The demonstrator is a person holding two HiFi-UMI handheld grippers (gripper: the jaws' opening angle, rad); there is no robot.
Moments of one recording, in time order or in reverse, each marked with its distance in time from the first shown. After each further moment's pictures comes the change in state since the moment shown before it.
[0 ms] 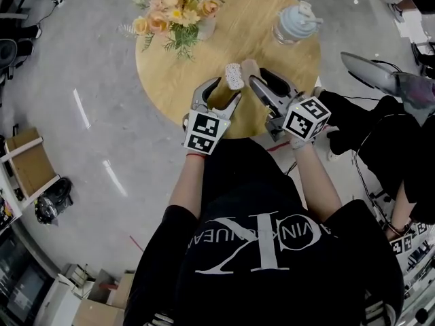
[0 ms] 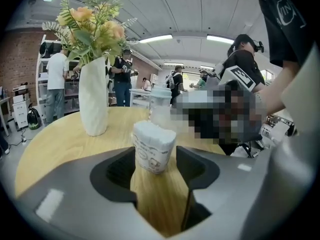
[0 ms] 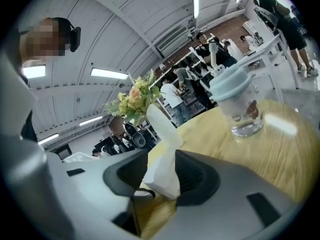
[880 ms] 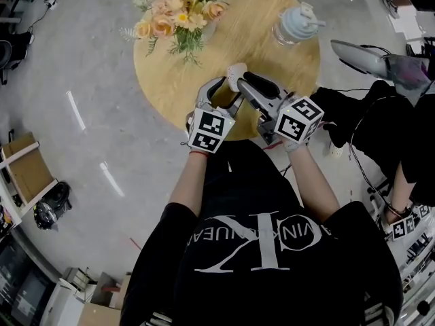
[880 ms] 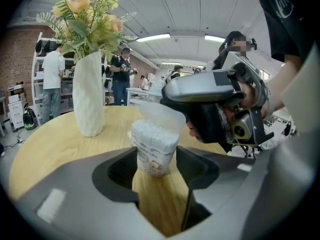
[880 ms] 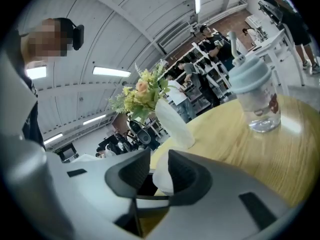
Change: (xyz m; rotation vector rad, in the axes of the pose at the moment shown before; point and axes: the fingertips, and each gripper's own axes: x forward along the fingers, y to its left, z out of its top) left arm 0.013 0.002 -0.008 -0.009 0.021 -0.033; right arm 0.028 0.029 -0.005 0.011 0.031 0.042
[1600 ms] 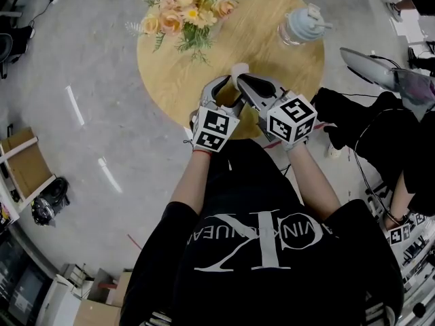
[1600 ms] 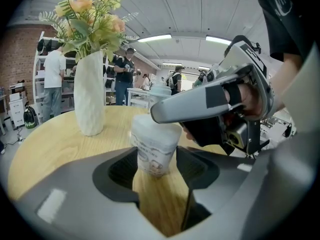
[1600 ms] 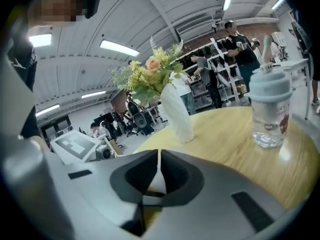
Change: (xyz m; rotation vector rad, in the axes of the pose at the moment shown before) left arm 0.000 0.000 0.000 -0.010 -0.008 0.004; right arm 0.020 0.003 -0.021 -0.214 0.171 -0.066
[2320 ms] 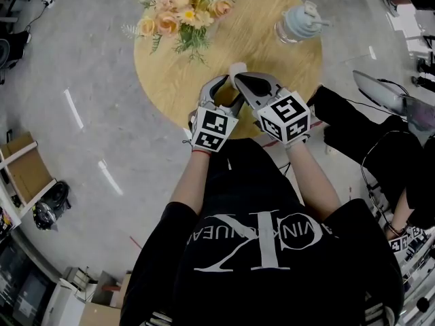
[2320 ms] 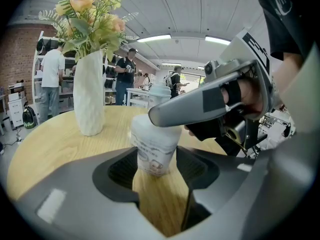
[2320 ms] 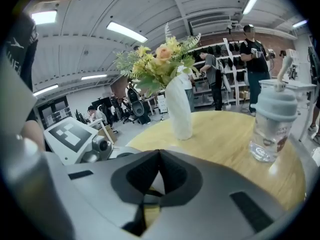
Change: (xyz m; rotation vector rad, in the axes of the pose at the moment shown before) left arm 0.000 0.001 -0.001 0.003 -0.003 -0.009; right arm 0.007 0.002 -0.005 -0.139 0.125 -0.057
